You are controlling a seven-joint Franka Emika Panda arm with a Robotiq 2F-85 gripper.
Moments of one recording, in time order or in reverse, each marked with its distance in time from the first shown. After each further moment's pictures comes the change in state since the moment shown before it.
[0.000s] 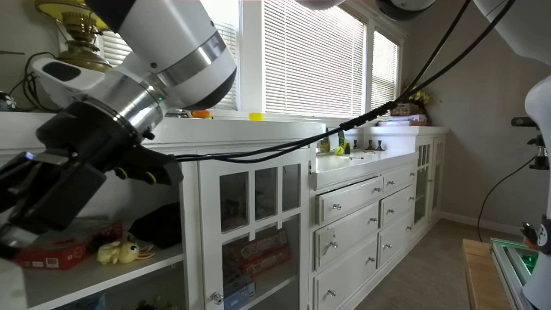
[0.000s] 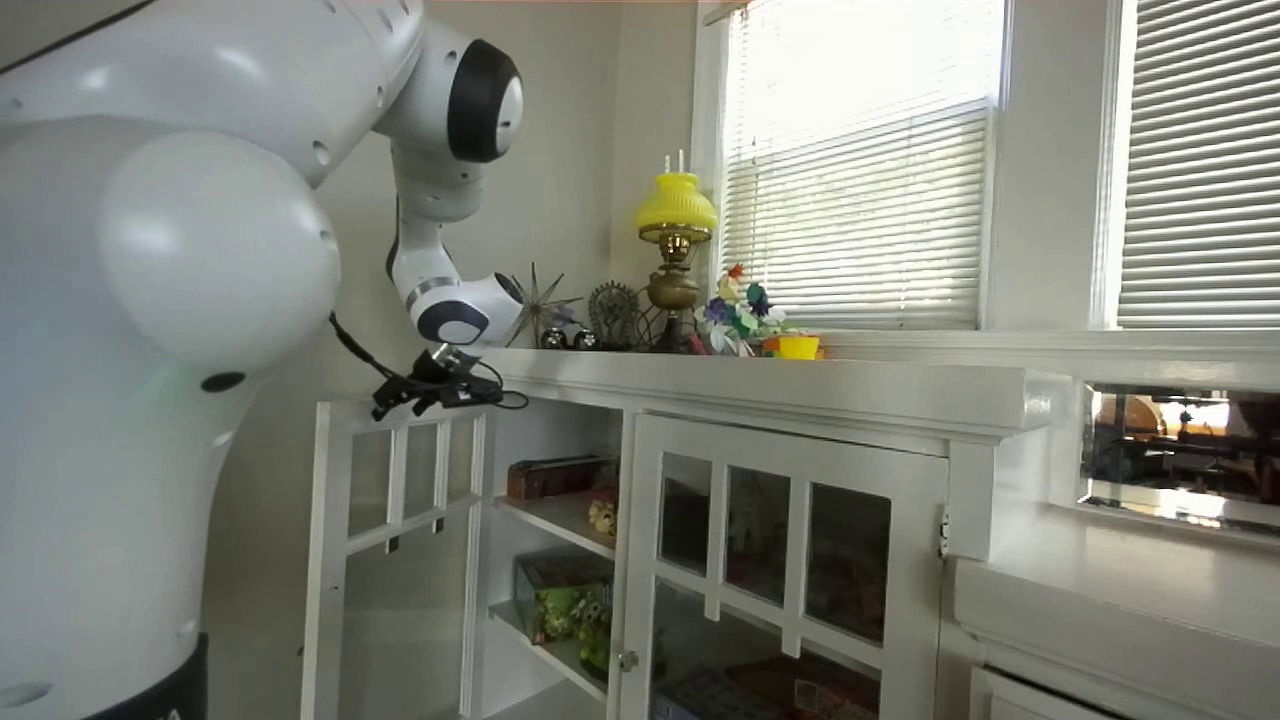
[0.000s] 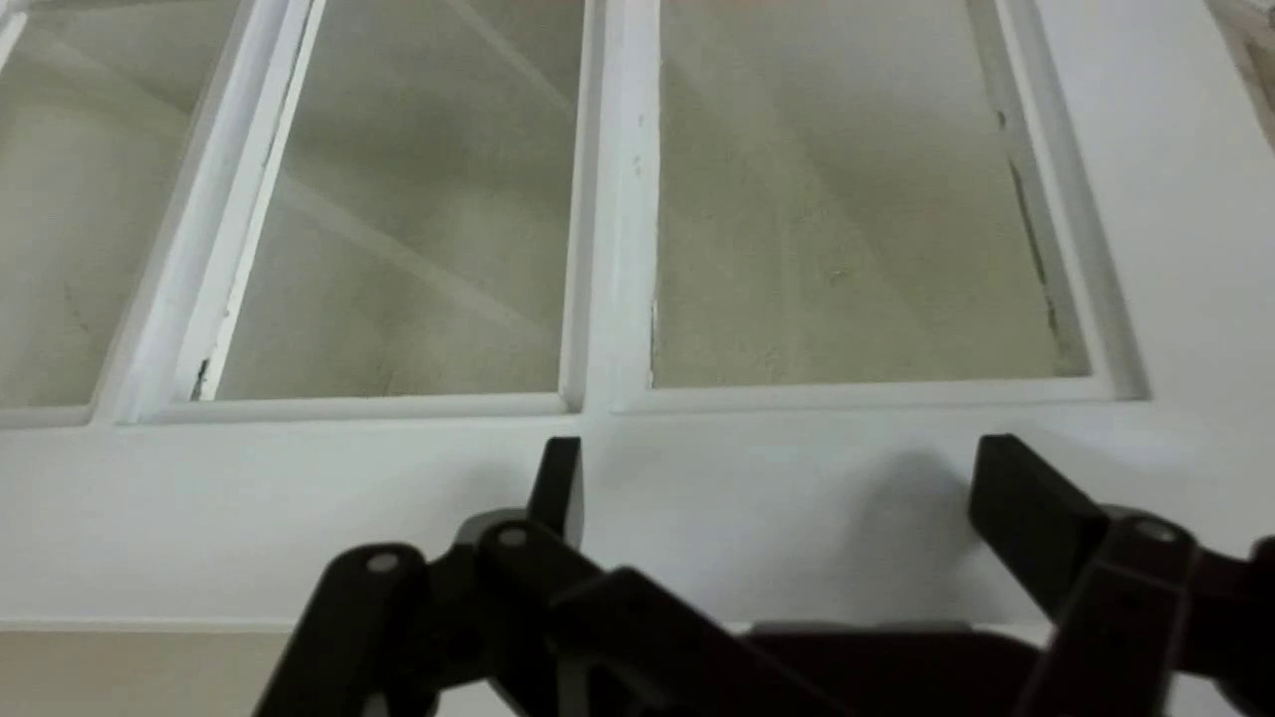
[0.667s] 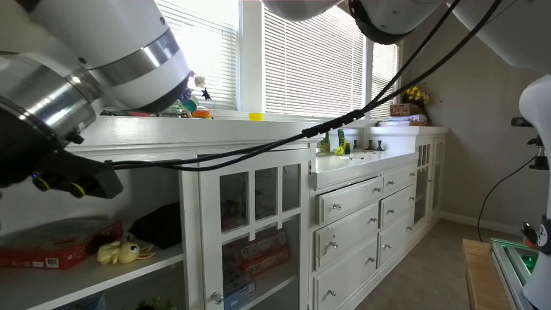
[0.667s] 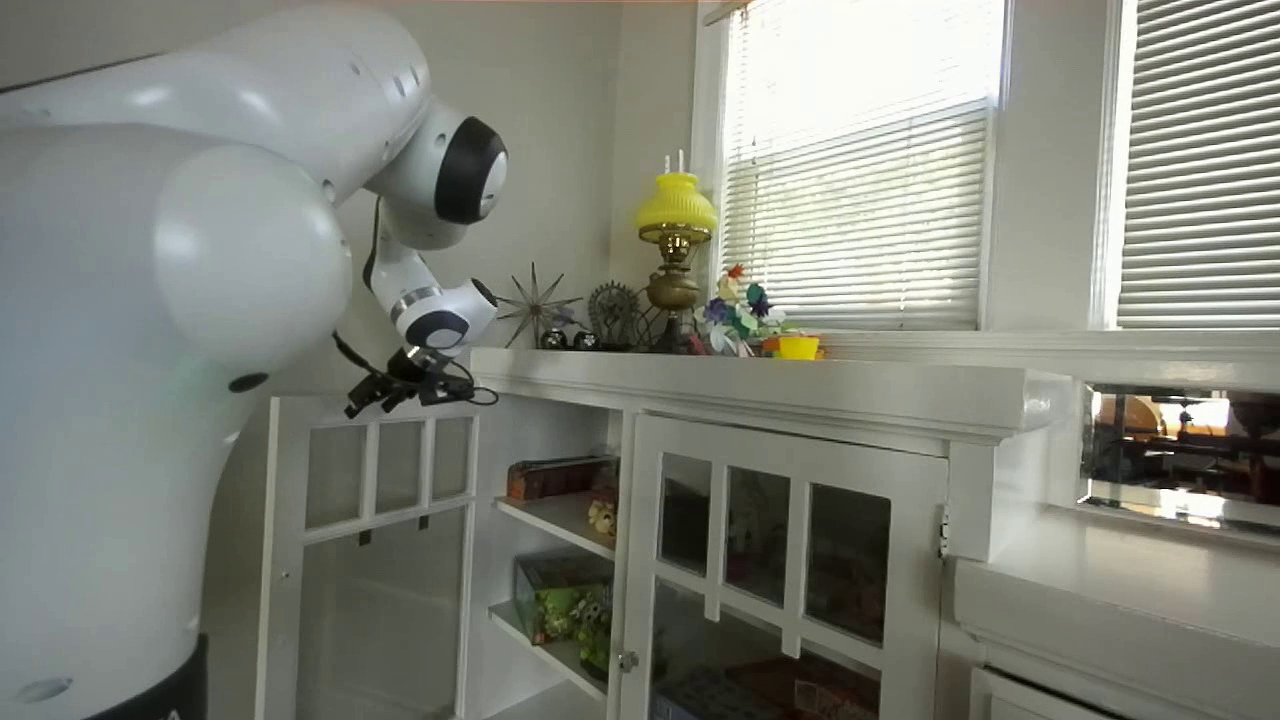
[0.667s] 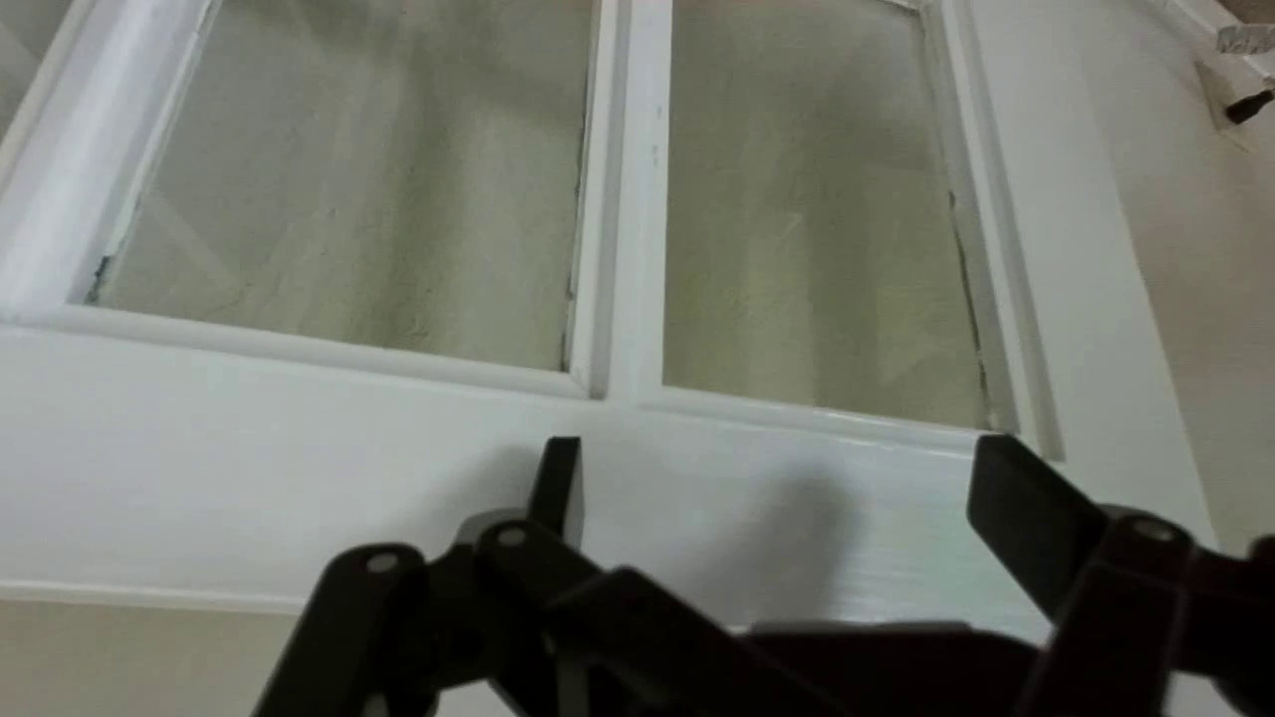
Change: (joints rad) arm 0.108 0.173 0.004 0.266 -0.173 -0.088 0.092
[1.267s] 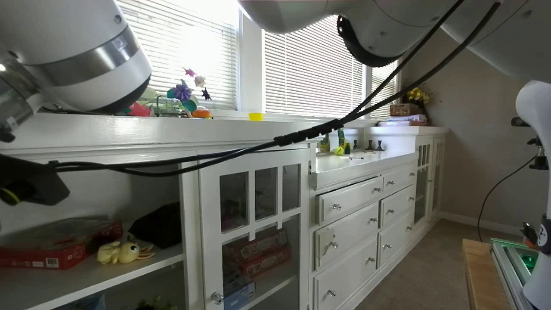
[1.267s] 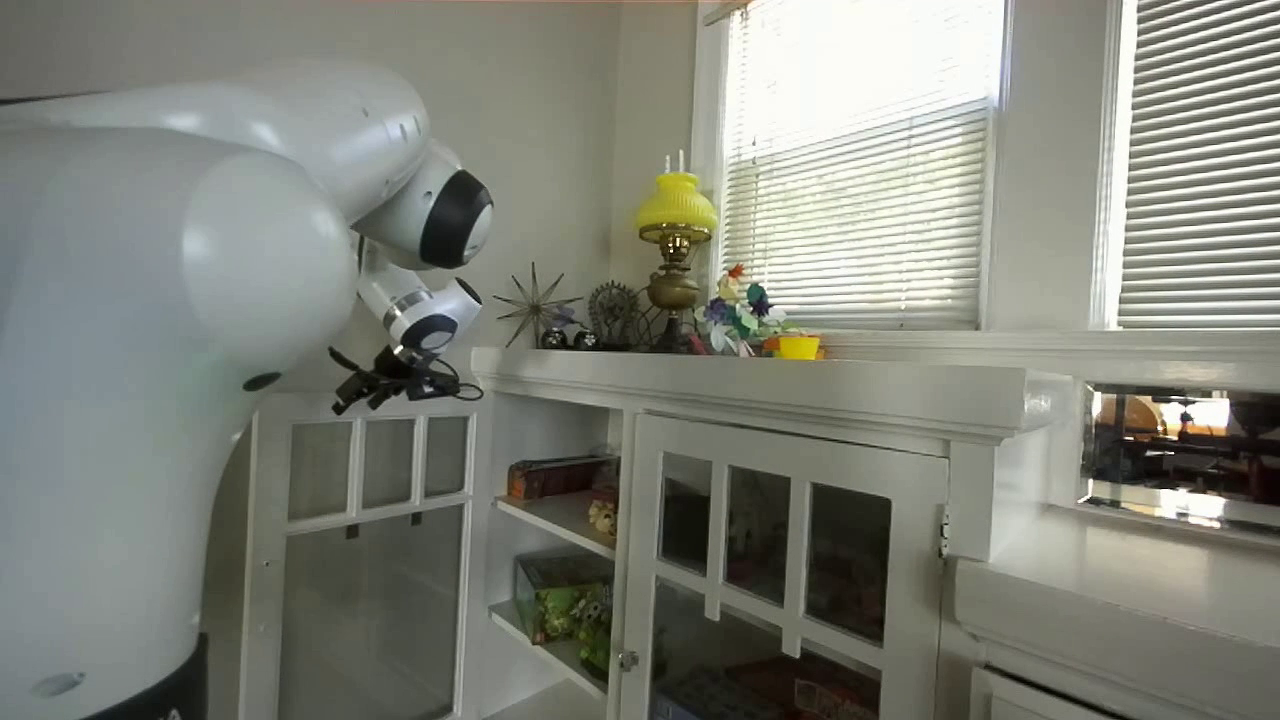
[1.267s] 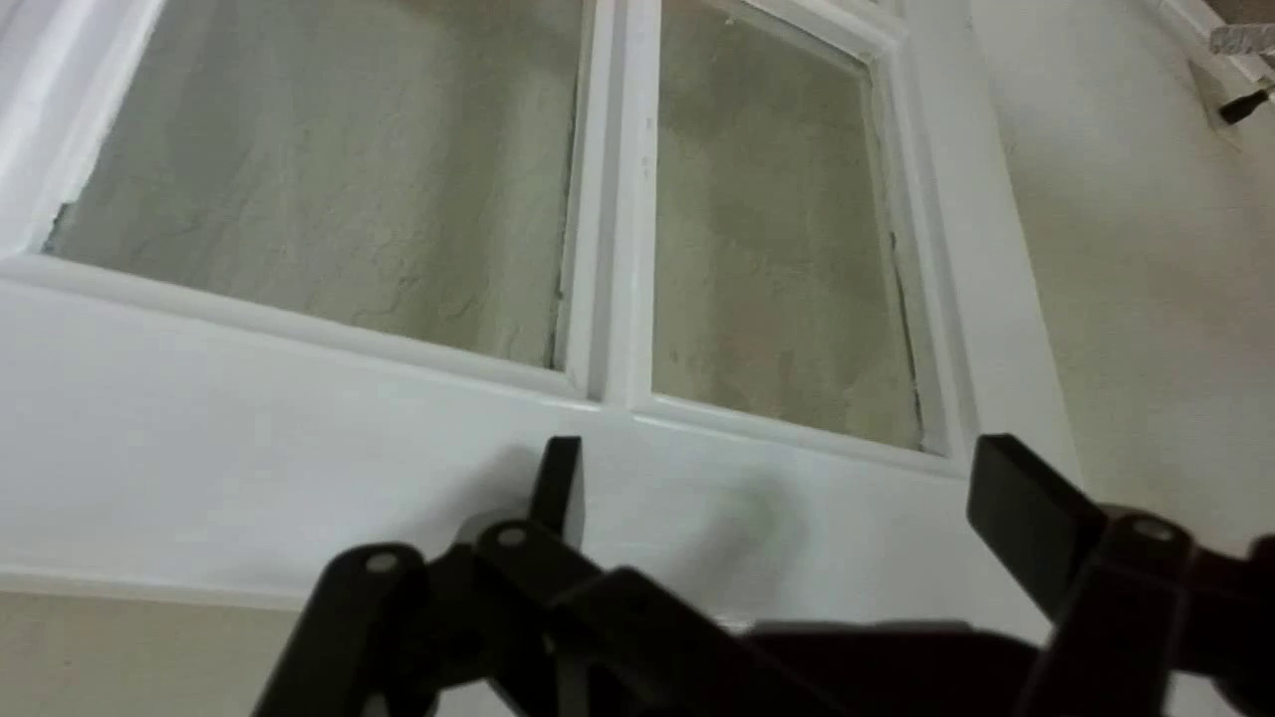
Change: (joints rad) arm 0.064 0.138 0.025 0.225 -0.164 -0.066 0.138
